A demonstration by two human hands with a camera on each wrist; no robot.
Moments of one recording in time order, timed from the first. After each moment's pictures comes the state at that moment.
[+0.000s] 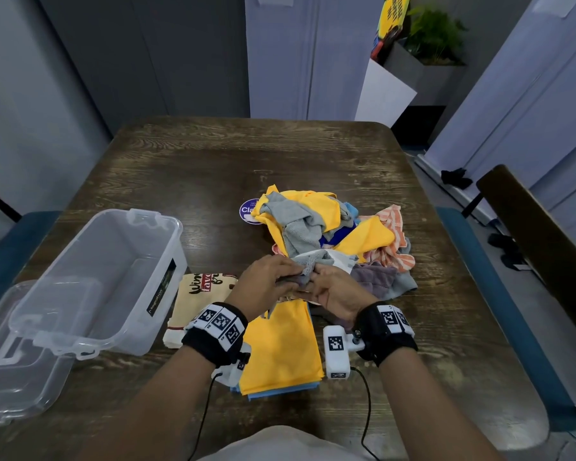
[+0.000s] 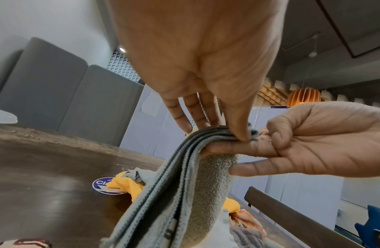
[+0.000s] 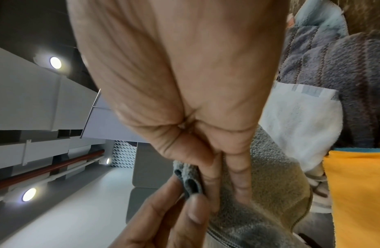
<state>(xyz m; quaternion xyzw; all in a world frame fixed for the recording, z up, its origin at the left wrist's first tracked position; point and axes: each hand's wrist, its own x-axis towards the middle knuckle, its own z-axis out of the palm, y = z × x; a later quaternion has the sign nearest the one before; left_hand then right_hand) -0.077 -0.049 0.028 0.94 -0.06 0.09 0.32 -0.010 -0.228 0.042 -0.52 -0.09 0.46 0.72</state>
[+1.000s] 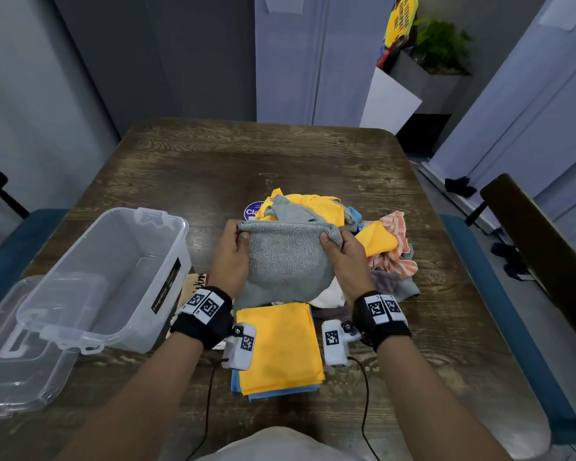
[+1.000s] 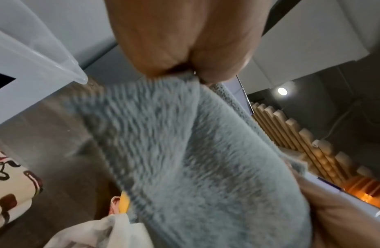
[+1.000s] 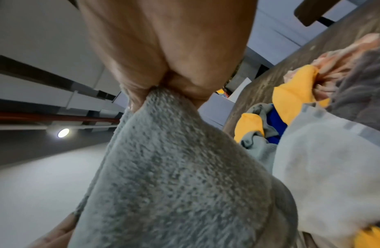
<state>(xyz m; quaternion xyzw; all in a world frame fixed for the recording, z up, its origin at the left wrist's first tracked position) -0.075 -0.011 0.053 0.81 0.19 0.24 0.51 0.012 -0.215 0.061 -0.68 -0.14 0.13 0.71</state>
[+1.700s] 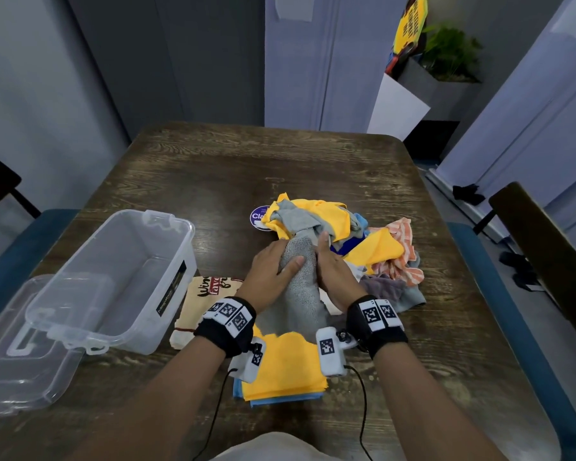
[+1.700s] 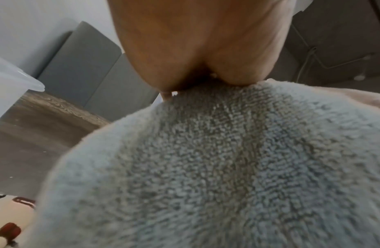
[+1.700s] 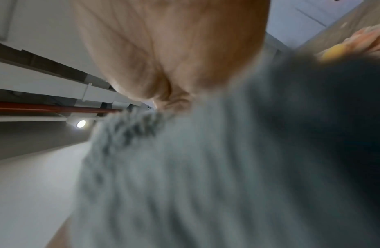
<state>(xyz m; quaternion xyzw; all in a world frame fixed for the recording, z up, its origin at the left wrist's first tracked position) -0.067 -0.043 0.040 0.89 0.04 0.13 0.44 -0.002 -0.195 0.073 -0.69 -0.13 0.30 0.65</state>
